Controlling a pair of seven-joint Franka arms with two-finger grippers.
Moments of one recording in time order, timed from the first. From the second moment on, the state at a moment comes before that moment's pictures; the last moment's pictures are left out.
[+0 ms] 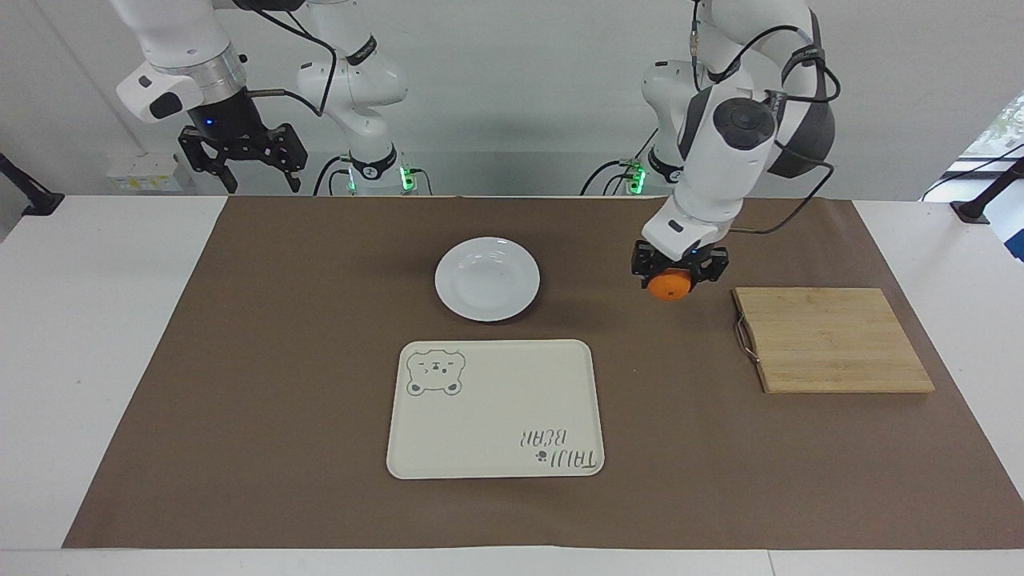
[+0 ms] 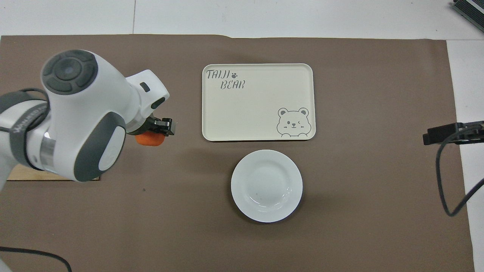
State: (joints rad) left arm -0.32 0.15 -0.10 -1.77 0.01 1.87 -0.23; right arm 0.10 -0.09 -0.10 -1.60 0.00 1.51 -0.01
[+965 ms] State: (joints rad) left arm -0.68 0.21 -0.11 -1.98 0.01 2.29 -0.68; right arm 0.10 -0.09 -0.10 -1.60 0.00 1.51 -0.01
